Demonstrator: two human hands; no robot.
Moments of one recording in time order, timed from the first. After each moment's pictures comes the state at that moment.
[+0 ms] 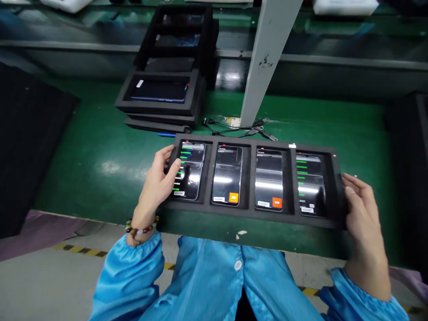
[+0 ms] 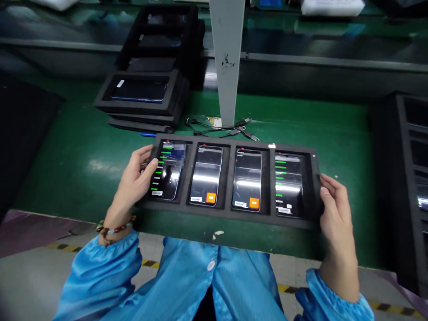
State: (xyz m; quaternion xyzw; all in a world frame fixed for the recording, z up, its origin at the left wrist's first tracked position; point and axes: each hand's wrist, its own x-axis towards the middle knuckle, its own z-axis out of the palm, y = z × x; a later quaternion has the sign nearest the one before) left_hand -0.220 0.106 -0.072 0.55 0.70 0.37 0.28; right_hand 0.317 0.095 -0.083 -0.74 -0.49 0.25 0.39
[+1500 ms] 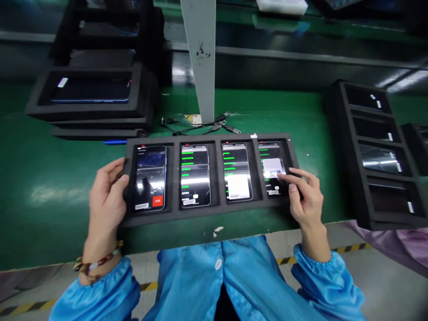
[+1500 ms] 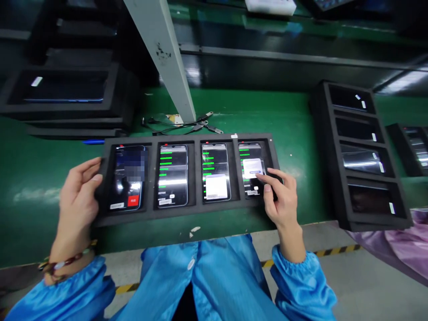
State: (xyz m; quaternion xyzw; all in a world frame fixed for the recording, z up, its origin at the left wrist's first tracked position) left_hand -0.228 0.102 -0.088 0.52 0.69 0.43 0.26; right_hand 0.282 0.060 -0.071 -0.61 -0.72 0.05 0.34
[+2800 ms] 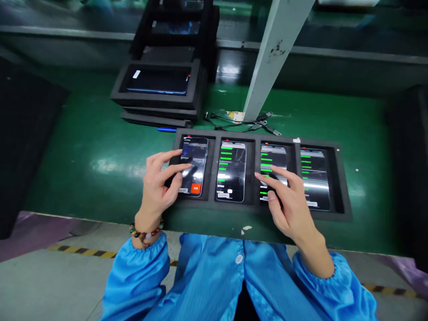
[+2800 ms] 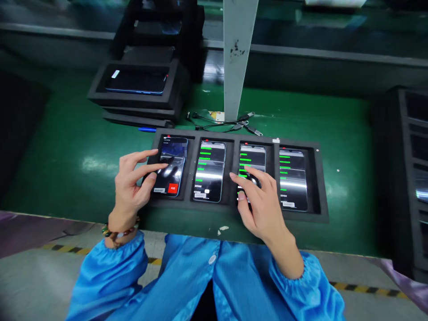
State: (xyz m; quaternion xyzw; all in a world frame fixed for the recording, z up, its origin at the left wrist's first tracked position) left_hand -0.217 0.082 -0.062 0.71 0.60 0.36 0.10; right_hand 0.151 0.085 -0.041 -0.45 -0.83 0.17 0.28
